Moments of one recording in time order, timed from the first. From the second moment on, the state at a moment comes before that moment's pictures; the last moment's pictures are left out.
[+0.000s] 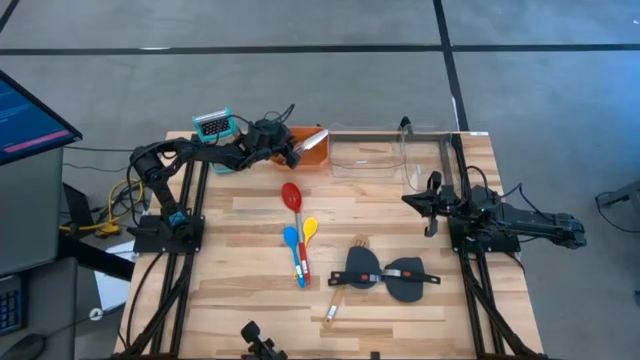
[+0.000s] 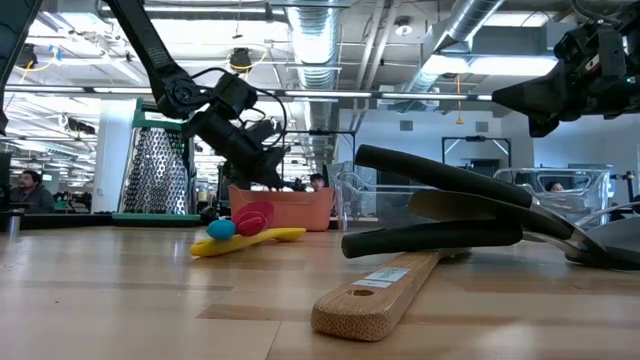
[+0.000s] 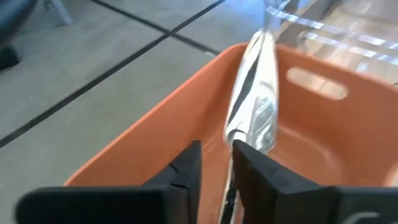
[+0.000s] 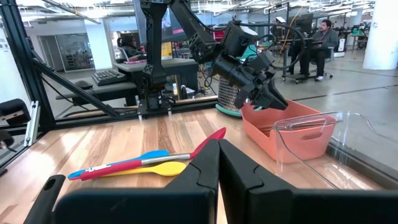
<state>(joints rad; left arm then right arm) 0.69 1.75 0.80 0.45 -0.08 0.07 -0.13 0.01 0.01 0.03 0.09 0.07</state>
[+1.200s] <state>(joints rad) 0.27 1.25 0.80 0.12 0.11 0.13 -0.13 0.01 0.01 0.03 0.09 0.07</state>
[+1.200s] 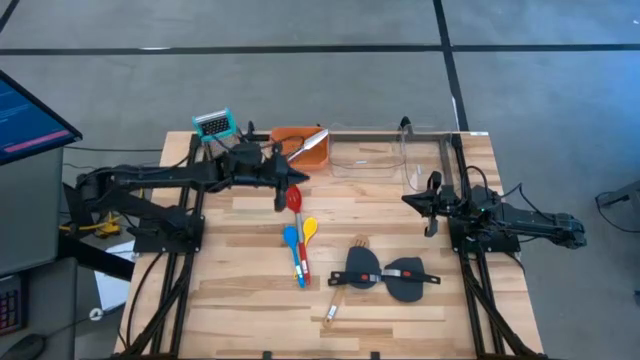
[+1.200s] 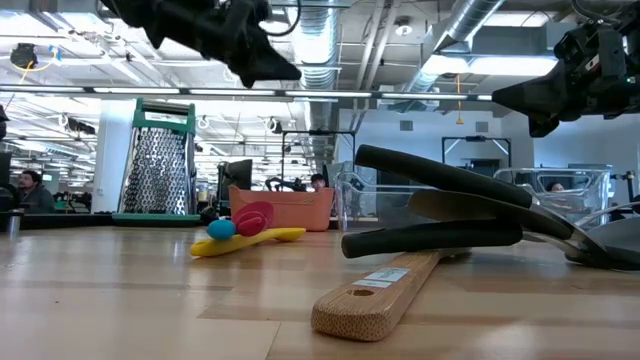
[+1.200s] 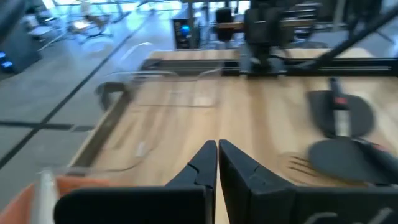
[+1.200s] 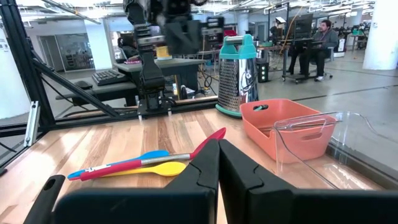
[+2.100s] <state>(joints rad) -0.14 1.24 0.80 0.09 0.10 0.12 -0.13 0.01 0.01 0.03 0.09 0.07</state>
